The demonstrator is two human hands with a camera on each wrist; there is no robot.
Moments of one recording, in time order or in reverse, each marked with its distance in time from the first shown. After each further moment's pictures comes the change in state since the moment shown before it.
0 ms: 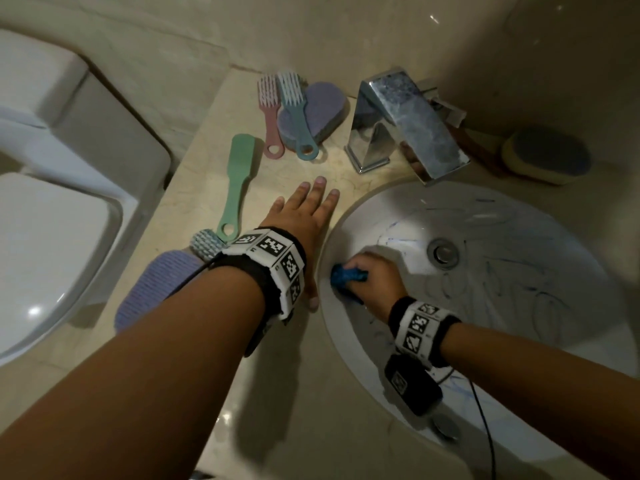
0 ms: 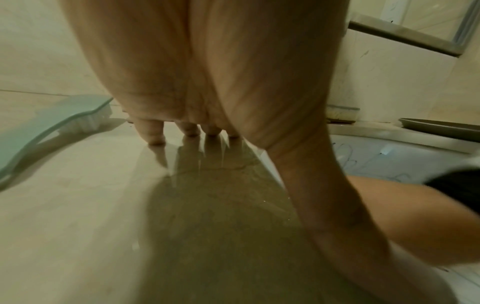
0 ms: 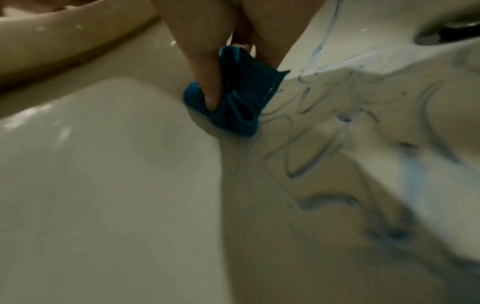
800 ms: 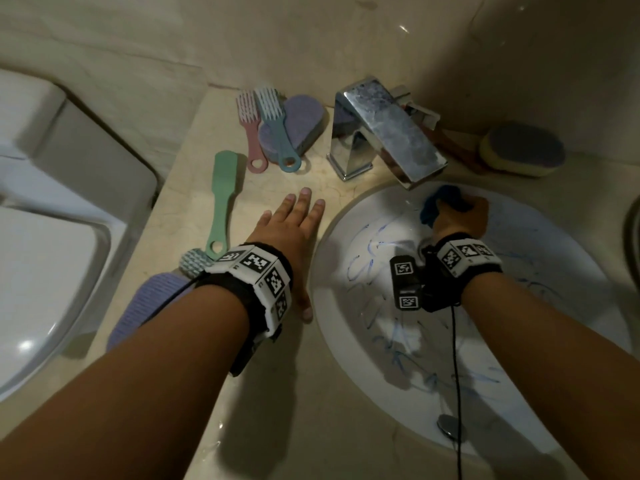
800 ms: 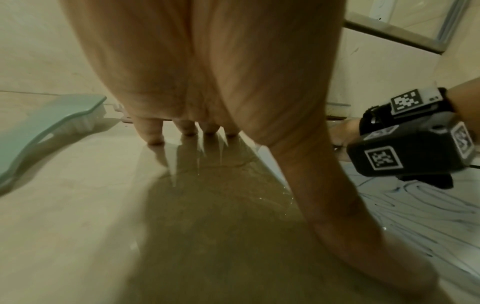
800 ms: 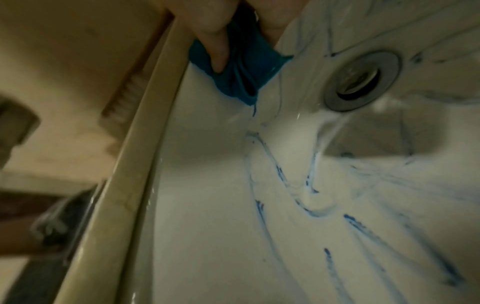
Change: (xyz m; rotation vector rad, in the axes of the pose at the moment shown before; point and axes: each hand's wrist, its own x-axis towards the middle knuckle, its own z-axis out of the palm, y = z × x) left_hand 0.001 -0.002 0.001 0.012 0.008 0.020; right_hand 0.070 0.027 -0.110 0.363 0.860 0.616
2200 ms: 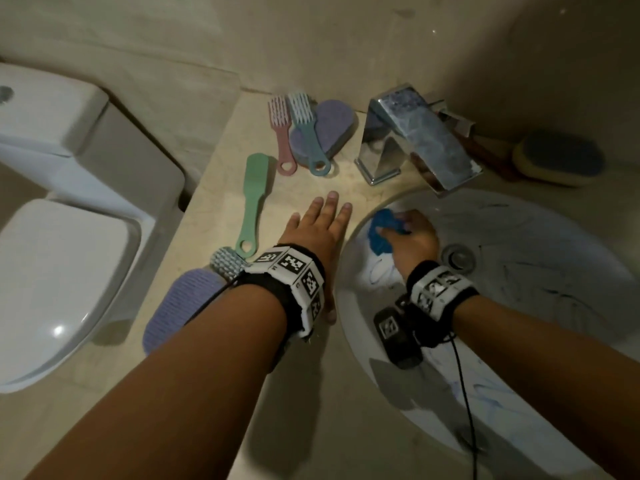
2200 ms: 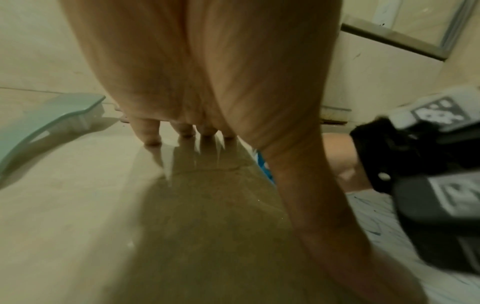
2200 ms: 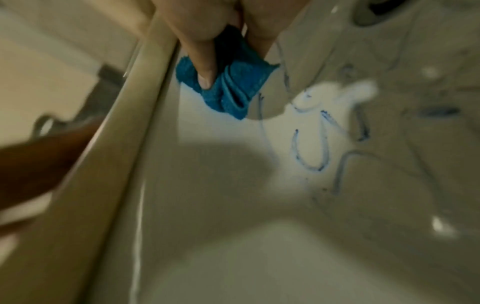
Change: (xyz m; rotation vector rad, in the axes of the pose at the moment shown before) left_hand -0.002 0.005 -0.002 0.003 -0.015 -0.020; right_hand -0.089 0.008 0.032 0.094 -0.489 -0.206
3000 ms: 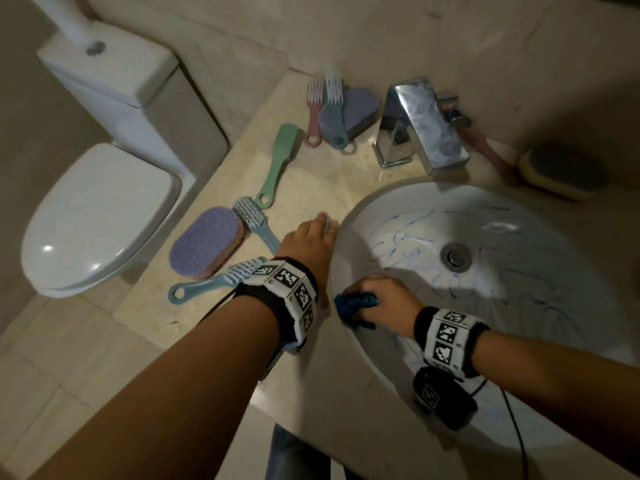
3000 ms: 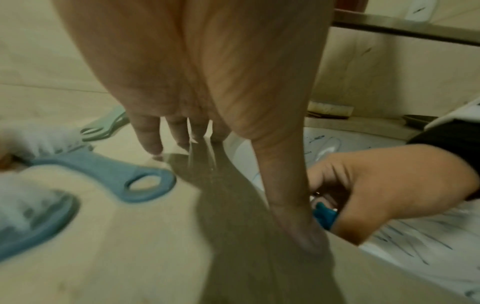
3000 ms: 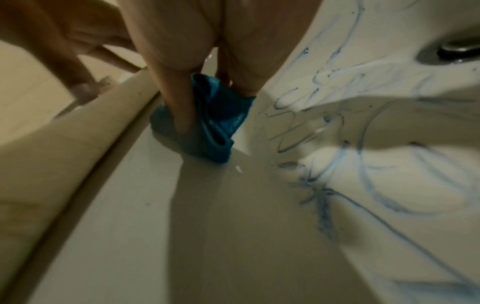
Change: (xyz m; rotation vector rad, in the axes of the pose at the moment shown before) left_hand -0.061 0.040 0.038 -0.120 0.007 -0.184; right_hand -0.087 0.025 -0.062 -0.518 -0.971 -0.299
